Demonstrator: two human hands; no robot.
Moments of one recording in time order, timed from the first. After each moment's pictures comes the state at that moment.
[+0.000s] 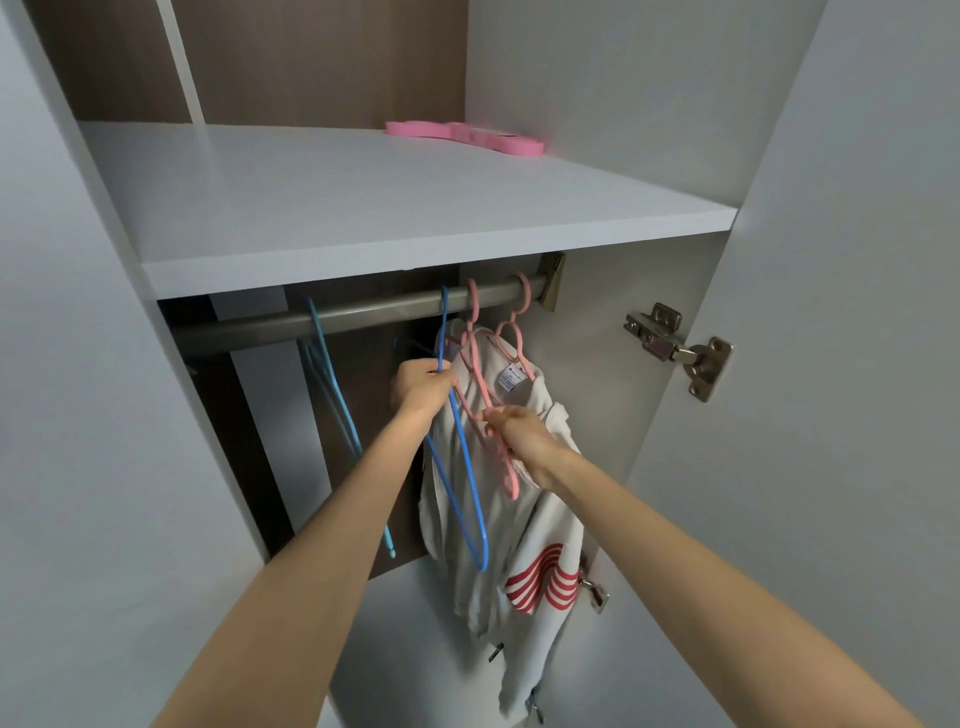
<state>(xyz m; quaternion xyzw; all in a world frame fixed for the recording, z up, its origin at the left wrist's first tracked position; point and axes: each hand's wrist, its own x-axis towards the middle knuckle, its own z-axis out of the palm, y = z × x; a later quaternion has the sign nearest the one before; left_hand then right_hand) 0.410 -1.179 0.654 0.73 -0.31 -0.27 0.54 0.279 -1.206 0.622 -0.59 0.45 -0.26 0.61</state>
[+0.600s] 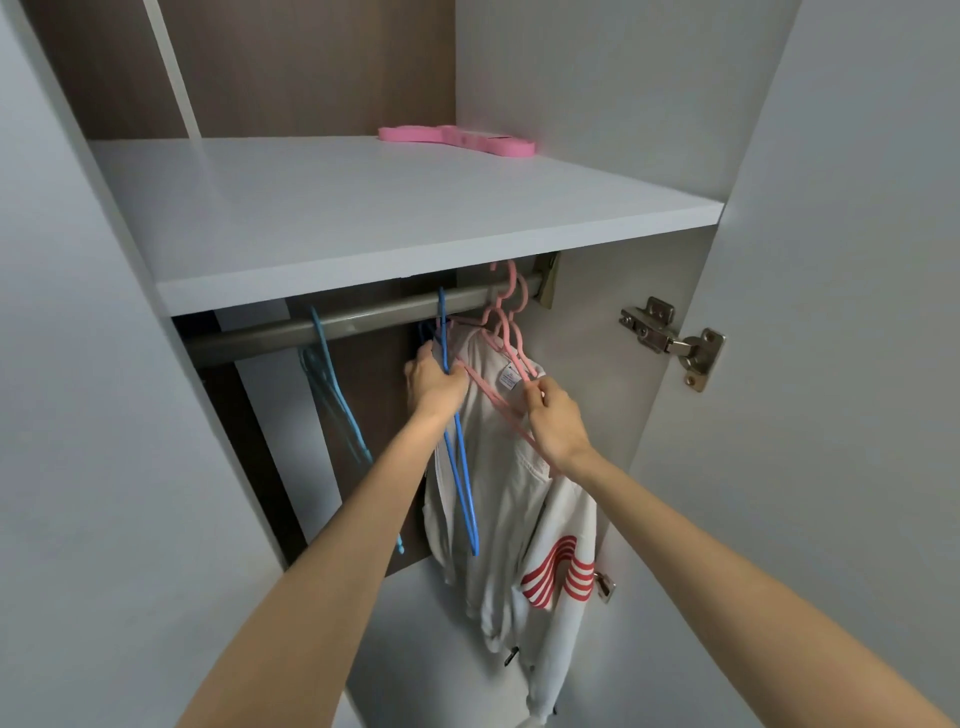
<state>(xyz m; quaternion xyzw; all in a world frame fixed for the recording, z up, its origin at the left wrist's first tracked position) 0.392 -1.166 0.666 0.75 -0.36 -0.22 0.51 0.255 -1.209 0.629 -0.71 0.51 -0.33 0.35</state>
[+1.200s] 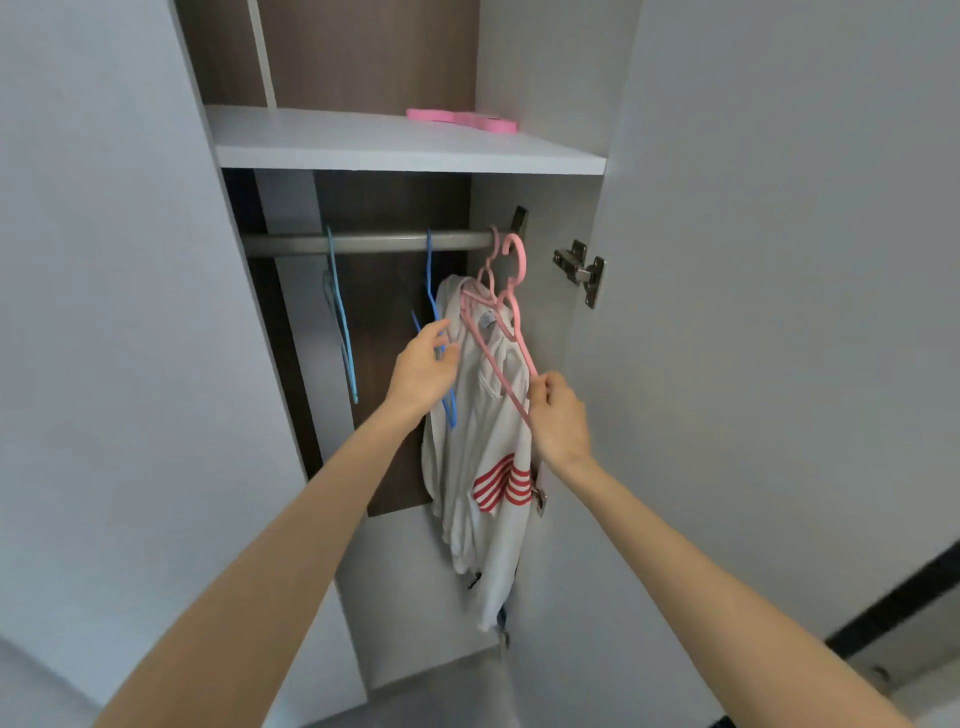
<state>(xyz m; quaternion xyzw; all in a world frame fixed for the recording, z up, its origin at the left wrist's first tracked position) 0.254 -1.026 0.659 0.73 -0.42 -0.17 0.52 0.101 -1.082 0.629 -0.74 0.44 -0.36 0.35</state>
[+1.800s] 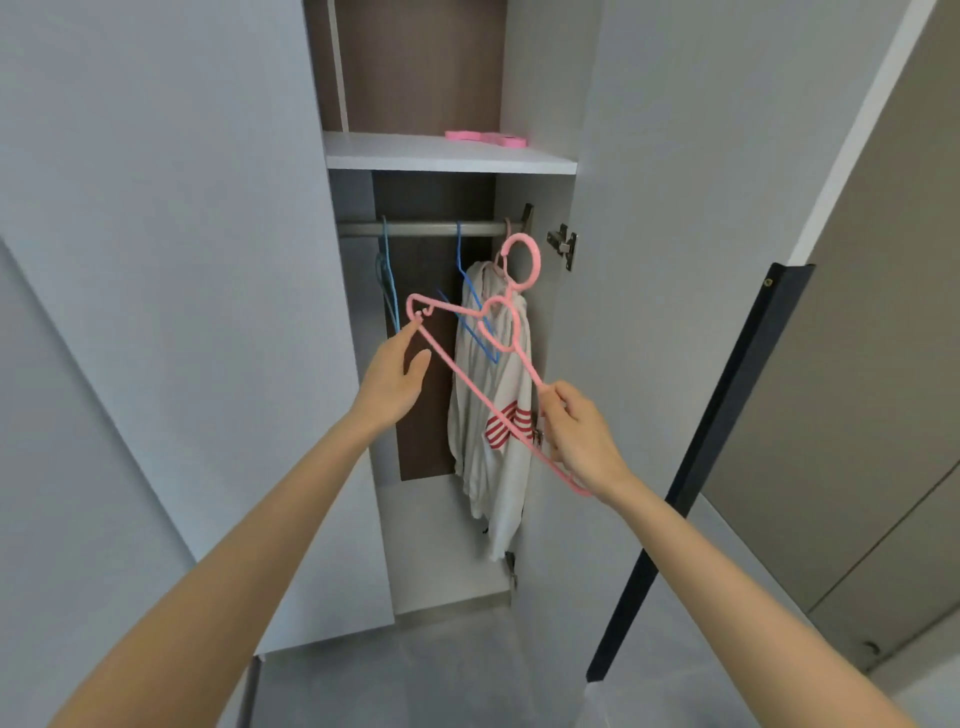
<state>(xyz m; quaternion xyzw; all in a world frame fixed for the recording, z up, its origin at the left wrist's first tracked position) 0.160 -0.826 0.665 0.74 -0.48 -0.04 0.47 -0.046 -0.915 0.654 -0.76 0.31 -0.34 0.46</state>
